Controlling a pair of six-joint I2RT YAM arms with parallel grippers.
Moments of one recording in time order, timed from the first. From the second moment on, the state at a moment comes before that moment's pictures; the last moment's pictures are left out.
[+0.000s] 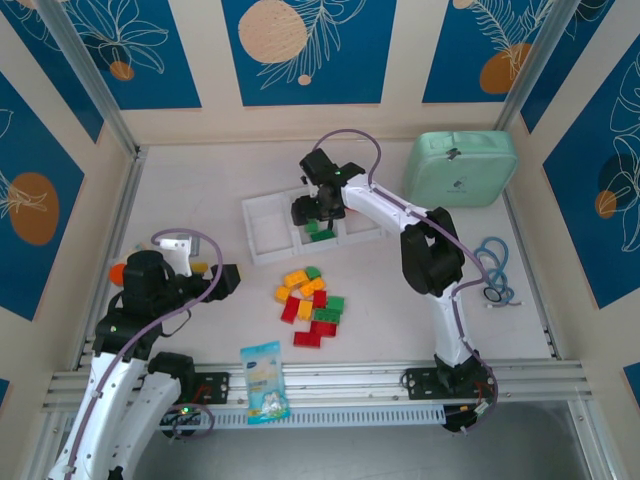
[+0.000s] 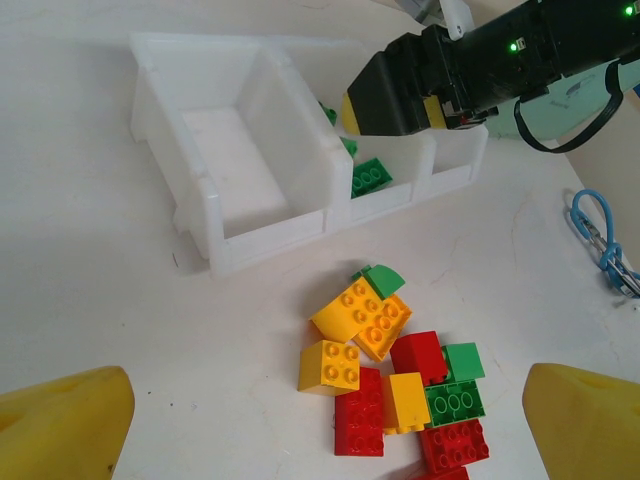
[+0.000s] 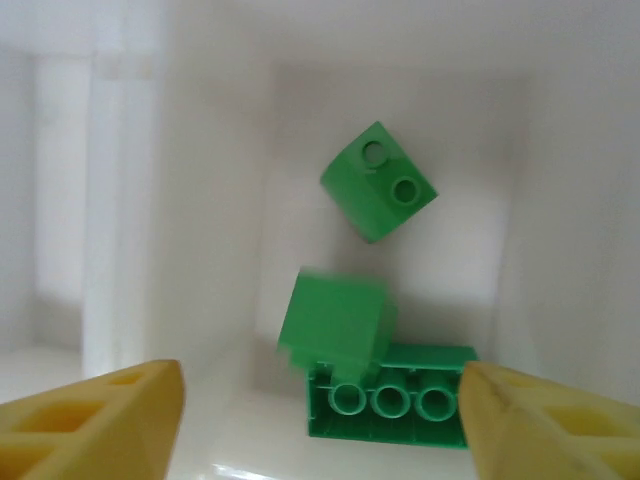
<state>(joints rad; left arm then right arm) -0.18 0.52 0.66 -0.70 0.40 -0.34 0.62 2.15 1.86 -0.87 -0.06 0.35</state>
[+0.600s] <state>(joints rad) -0.18 0.52 0.66 -0.70 0.40 -0.34 0.68 1.83 1.63 -0.91 -0.13 0.42</state>
